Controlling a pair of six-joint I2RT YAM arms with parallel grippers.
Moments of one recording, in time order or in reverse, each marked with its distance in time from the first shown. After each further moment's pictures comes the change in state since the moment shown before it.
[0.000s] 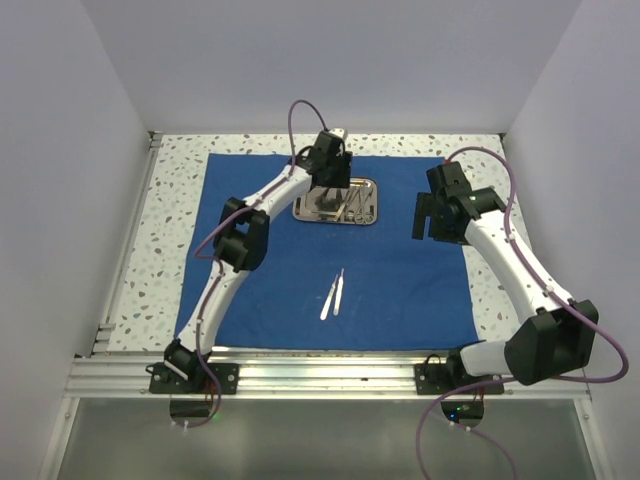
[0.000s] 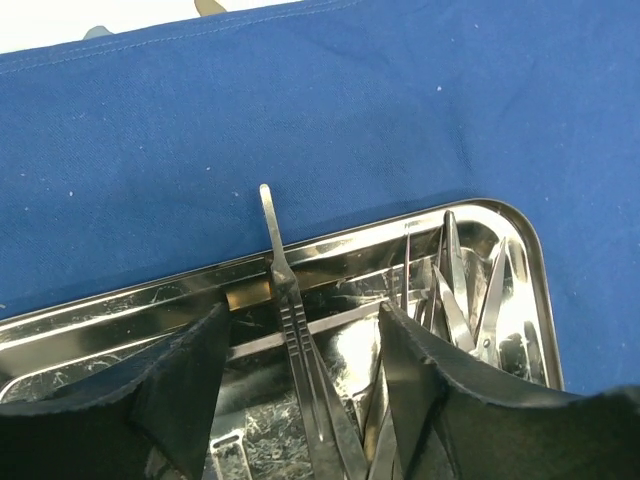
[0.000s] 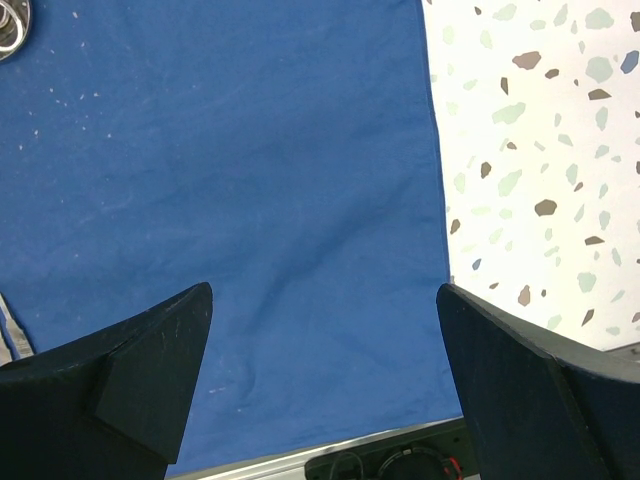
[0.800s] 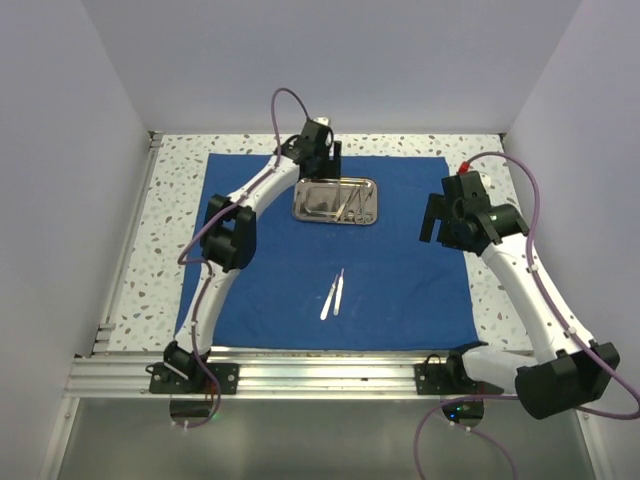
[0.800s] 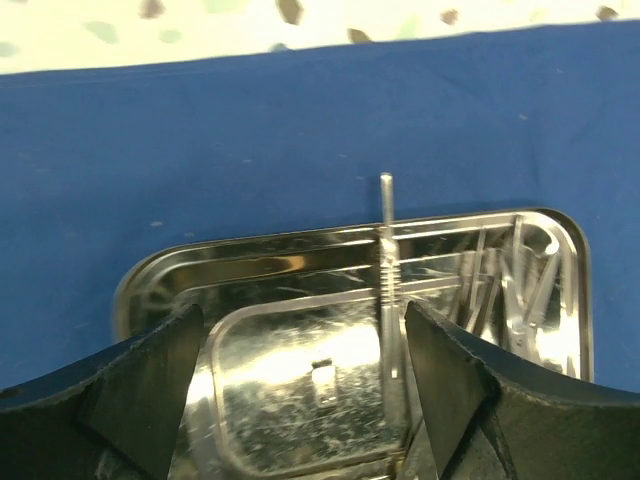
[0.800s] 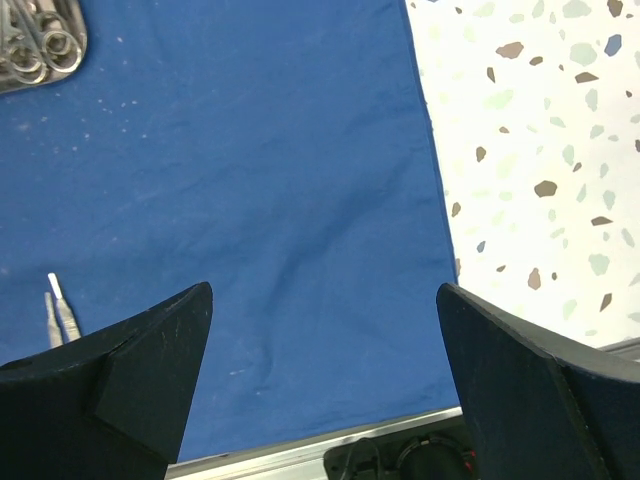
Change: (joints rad) left arm 0.040 -0.137 -0.057 -0.118 -0.149 -0.017; right arm 0.002 -0.196 -0.040 -0.030 -0.006 0.062
